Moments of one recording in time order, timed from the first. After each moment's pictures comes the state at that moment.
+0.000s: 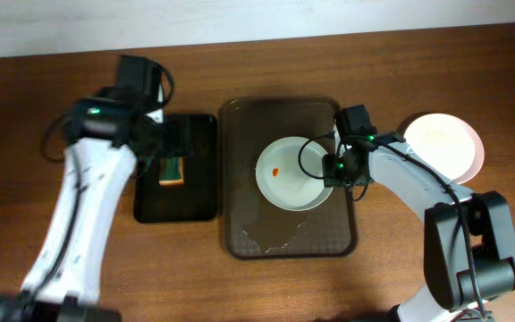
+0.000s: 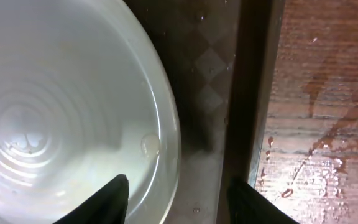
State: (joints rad) left arm -0.23 1.65 1.65 -1.22 -0.09 -0.28; right arm 0.18 1.76 1.07 -0.65 -0.05 0.20
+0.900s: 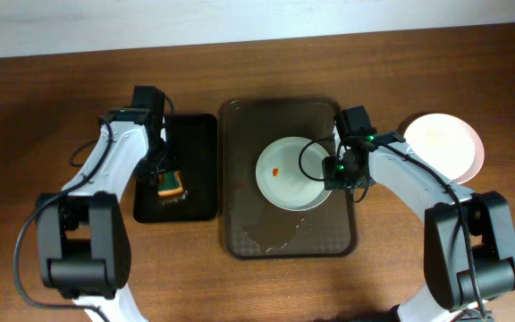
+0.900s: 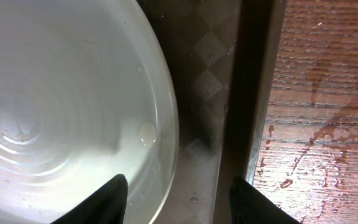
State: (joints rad) left arm -0.11 1.97 1.44 -0.92 -0.02 -0.27; right arm 0.18 1.76 1.07 -0.67 -0.05 0.19
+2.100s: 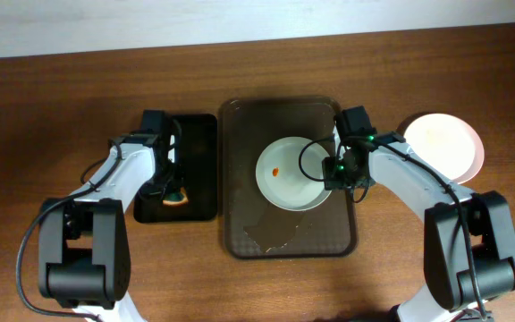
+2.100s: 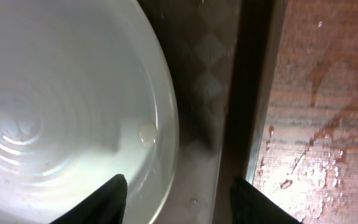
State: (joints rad) left arm -0.14 1.92 1.22 -0.77 0.02 -0.24; right arm 0.18 1.76 1.07 -0.67 -0.05 0.18
